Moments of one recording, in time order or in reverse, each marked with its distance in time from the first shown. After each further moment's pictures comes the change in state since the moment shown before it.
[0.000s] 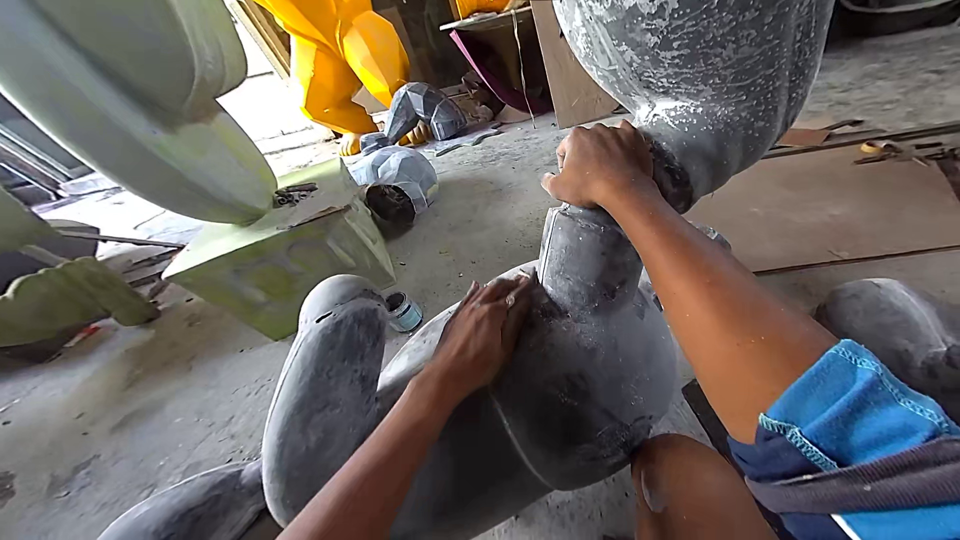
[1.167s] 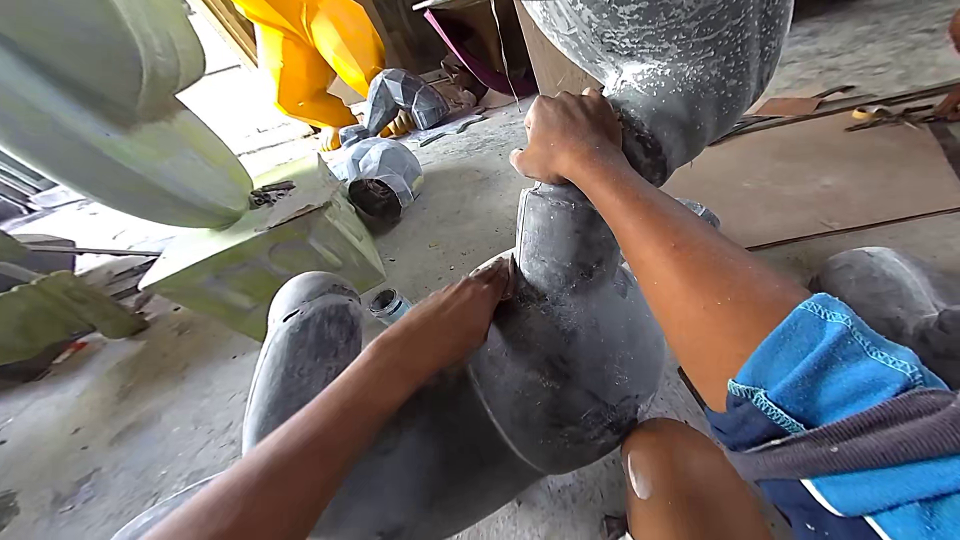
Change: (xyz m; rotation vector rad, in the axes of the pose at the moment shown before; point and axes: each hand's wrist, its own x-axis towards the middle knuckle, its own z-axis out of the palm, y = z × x) left_hand 0.033 0.019 -0.041 0.287 -0.482 -0.023; right_hand 0.007 -0.006 -0.003 0.032 0.021 -0.015
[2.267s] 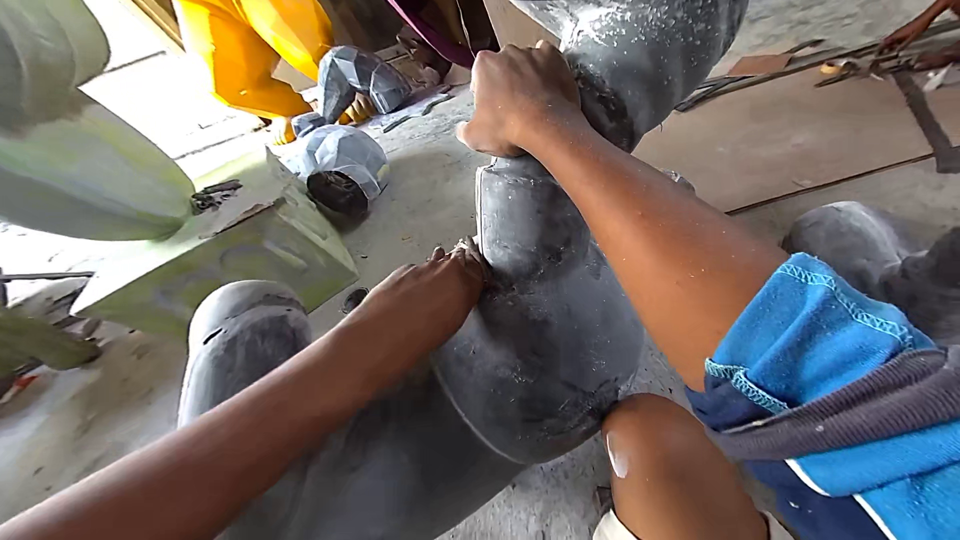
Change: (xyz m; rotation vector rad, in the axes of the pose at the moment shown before) left_hand 0.009 0.025 -0.021 0.346 -0.073 -0.001; right_hand -0.004 0.005 -0.001 0.025 0.019 0.009
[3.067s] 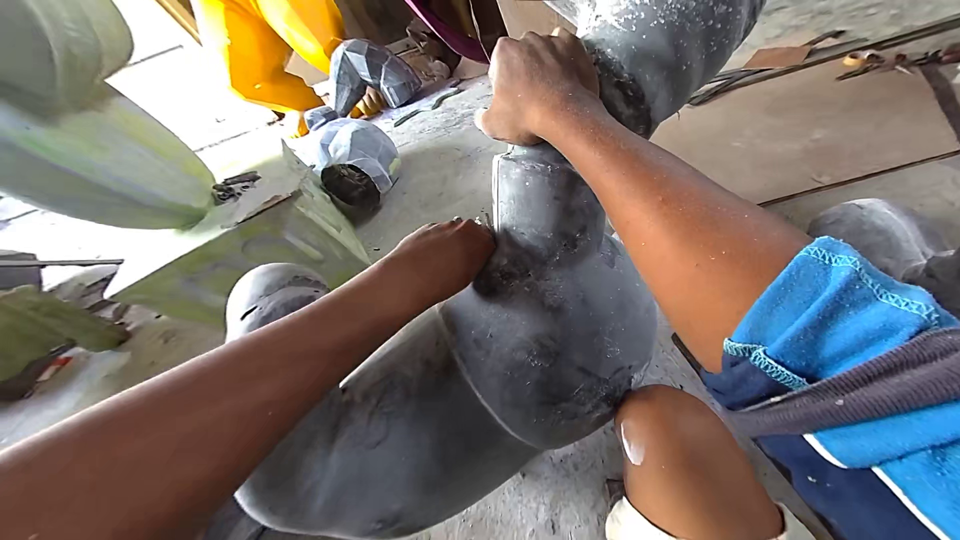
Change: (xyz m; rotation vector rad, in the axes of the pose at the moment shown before) left_hand 0.032 -0.029 0.008 -0.069 -0.006 0.027; right_hand 0.001 -0.005 -0.001 0.010 0.000 0.001
